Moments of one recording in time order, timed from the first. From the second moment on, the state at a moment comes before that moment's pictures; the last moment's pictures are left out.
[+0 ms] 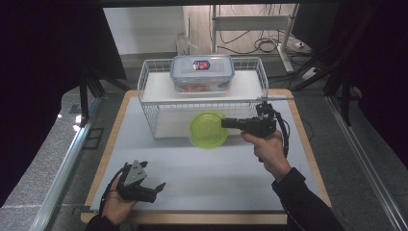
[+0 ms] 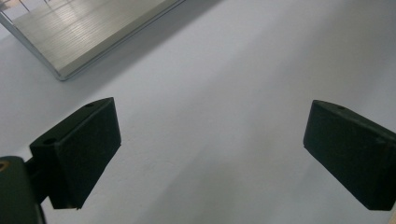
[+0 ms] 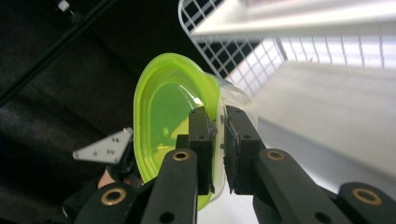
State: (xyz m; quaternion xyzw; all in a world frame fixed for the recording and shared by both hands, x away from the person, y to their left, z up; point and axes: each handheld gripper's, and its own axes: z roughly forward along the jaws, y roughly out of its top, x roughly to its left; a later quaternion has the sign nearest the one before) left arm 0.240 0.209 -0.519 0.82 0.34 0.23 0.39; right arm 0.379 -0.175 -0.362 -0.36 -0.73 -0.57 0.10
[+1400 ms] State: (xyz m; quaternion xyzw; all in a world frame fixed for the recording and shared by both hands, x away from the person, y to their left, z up) left arm 0.239 0.207 -0.520 0.83 0.33 0.21 0.40; right arm 0.516 -0.125 -0.245 -0.49 -0.67 -0.56 0.01
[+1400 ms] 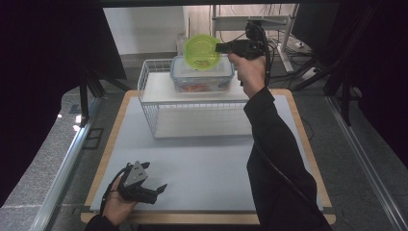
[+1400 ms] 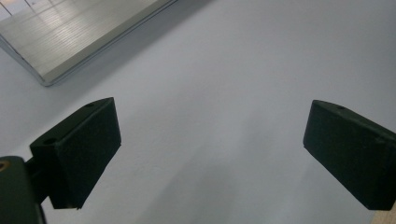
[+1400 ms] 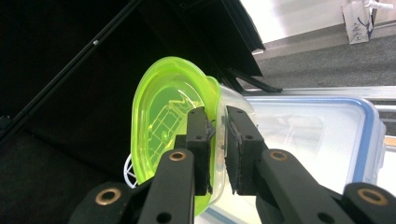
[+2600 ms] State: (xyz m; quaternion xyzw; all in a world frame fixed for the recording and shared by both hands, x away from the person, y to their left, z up) left arm 0.239 0.206 -0.521 0.83 0.32 0.21 0.40; right arm 0.504 -0.135 -0.264 -0.43 -0.70 -0.57 -0.07
